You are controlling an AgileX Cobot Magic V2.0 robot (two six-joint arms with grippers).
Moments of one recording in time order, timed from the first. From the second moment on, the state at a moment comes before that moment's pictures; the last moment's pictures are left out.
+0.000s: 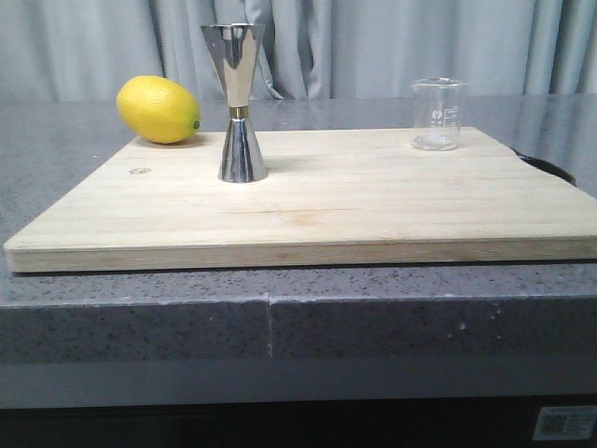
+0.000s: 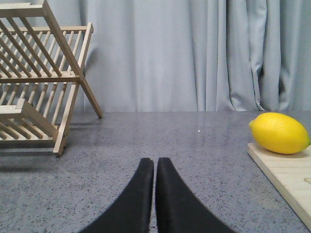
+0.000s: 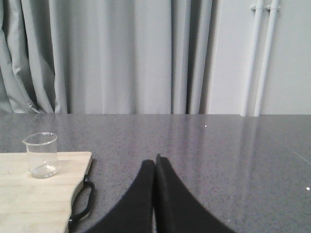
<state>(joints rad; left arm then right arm) 0.02 -0.01 0.01 0.12 -0.07 -0.09 -0.01 -0.01 -0.21 -0.49 0.18 0.41</state>
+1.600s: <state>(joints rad) 0.02 -0.01 0.01 0.12 -0.07 -0.09 -0.05 -0.01 0.02 0.00 -0.09 -0.05</state>
